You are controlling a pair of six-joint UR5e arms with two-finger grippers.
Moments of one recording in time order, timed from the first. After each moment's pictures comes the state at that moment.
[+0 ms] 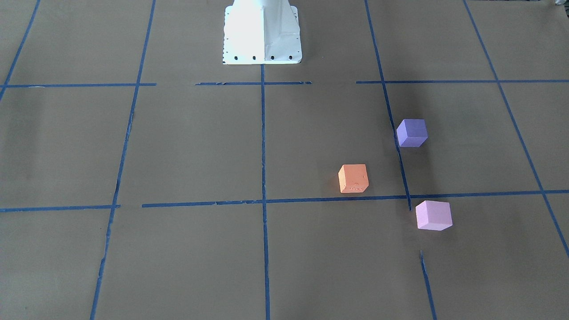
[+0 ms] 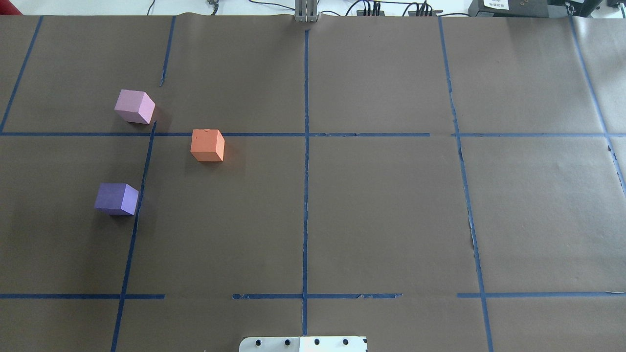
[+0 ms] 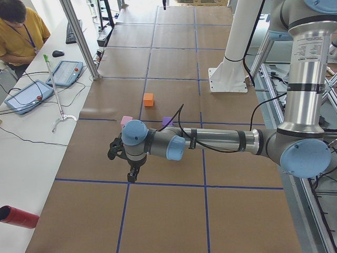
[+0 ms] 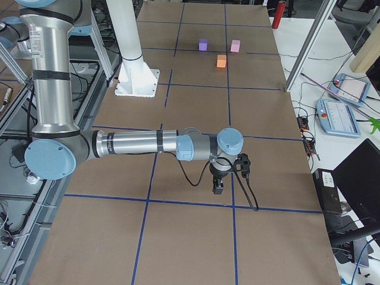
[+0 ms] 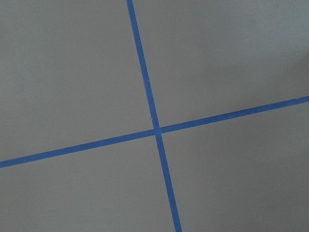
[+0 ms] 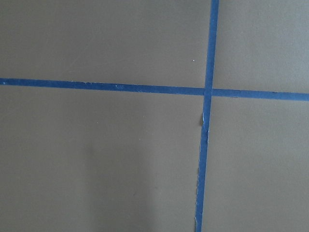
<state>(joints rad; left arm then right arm) -1.55 -1.58 -1.58 -1.75 -2.37 0.05 1.46 -1.56 1.64 -1.61 2.38 0.06</state>
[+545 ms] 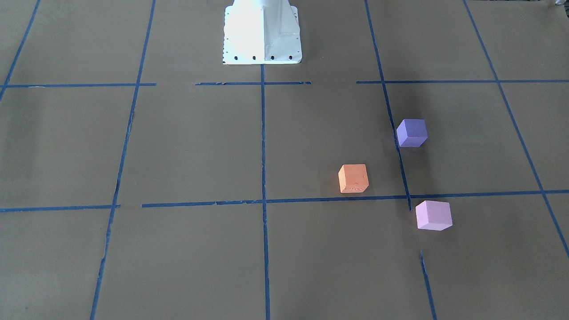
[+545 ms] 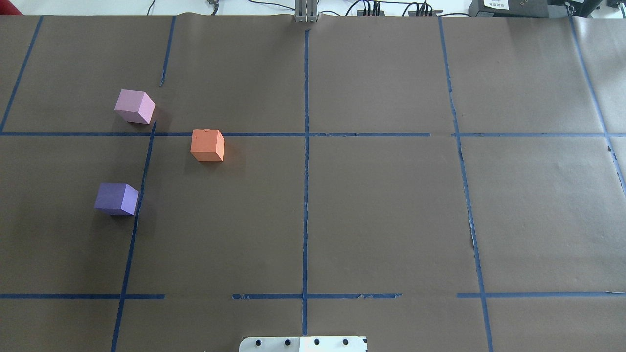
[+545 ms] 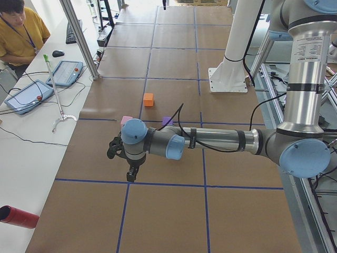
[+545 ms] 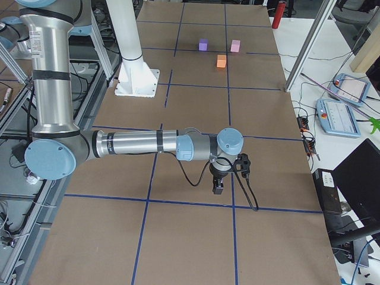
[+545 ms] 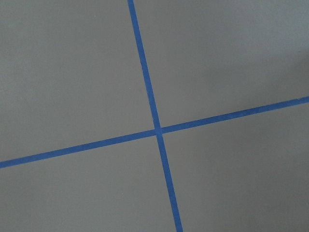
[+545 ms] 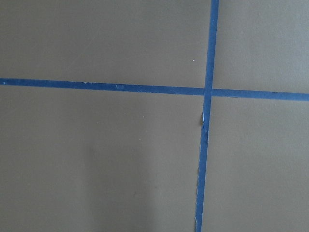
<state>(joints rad) -1.54 -1.60 -1.59 -1.78 -2.37 0.05 1.46 -1.56 1.64 -1.61 2.38 0.06</state>
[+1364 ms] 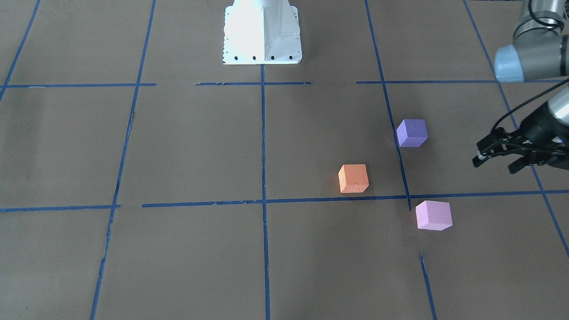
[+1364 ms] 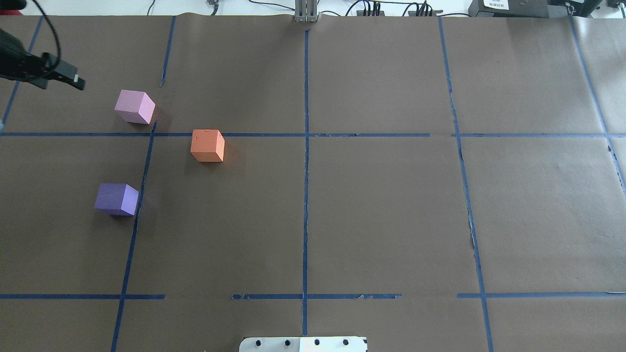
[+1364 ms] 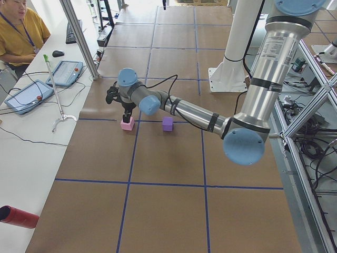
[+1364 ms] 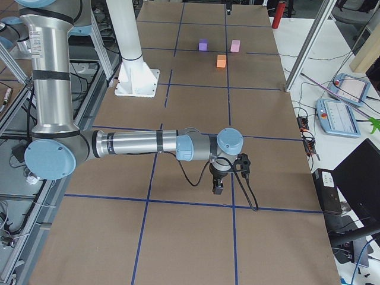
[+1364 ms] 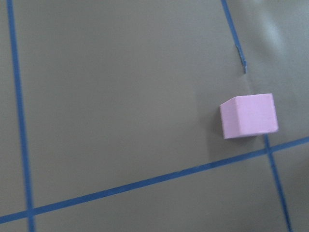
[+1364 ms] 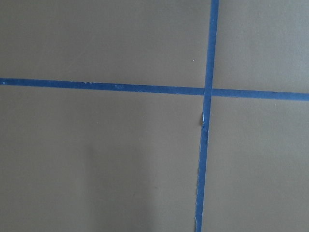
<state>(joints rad) -1.14 -1.89 -1.64 -1.92 -2.31 -0.70 1.46 -1.56 1.64 -1.61 2.38 0.06</state>
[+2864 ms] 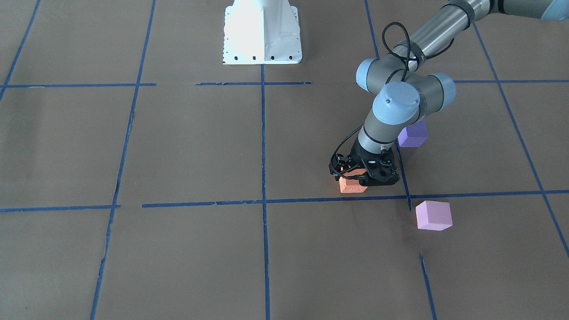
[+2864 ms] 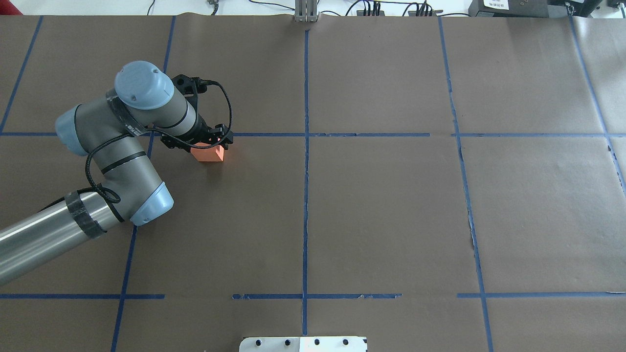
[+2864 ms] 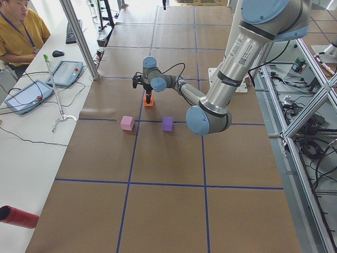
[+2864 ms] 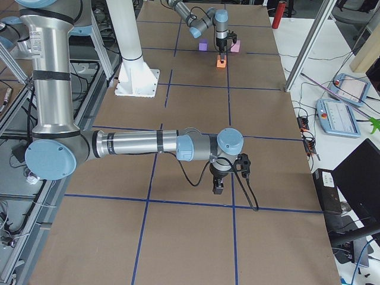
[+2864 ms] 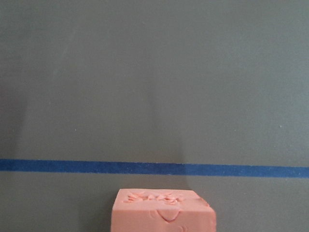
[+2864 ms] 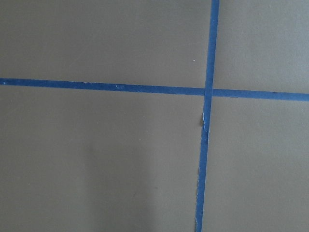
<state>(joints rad) -0.72 -2.13 -1.44 -1.92 -1.98 -1.13 1.46 -1.56 1.64 -1.61 2.38 0.06</state>
